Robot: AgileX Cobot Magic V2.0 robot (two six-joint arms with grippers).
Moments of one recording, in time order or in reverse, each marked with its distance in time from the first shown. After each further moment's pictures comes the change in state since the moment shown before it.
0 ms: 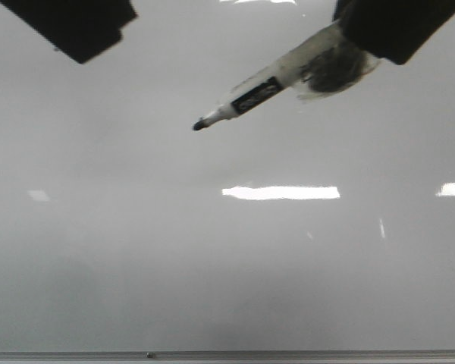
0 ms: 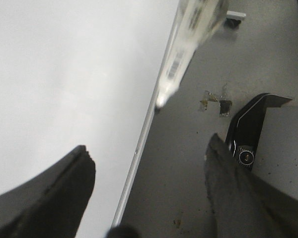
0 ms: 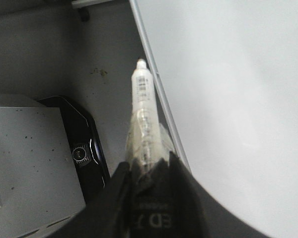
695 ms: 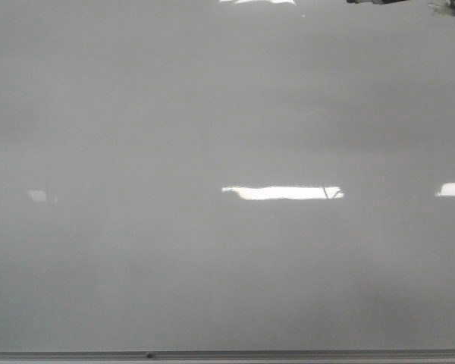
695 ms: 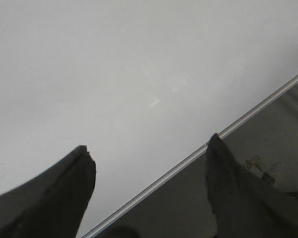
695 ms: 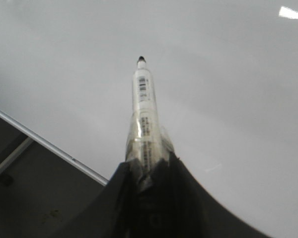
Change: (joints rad) left arm 0.402 -0.273 0.214 -0.012 -0.135 -0.197; right arm -0.233 -0.407 0.410 0.013 -0.484 0.390
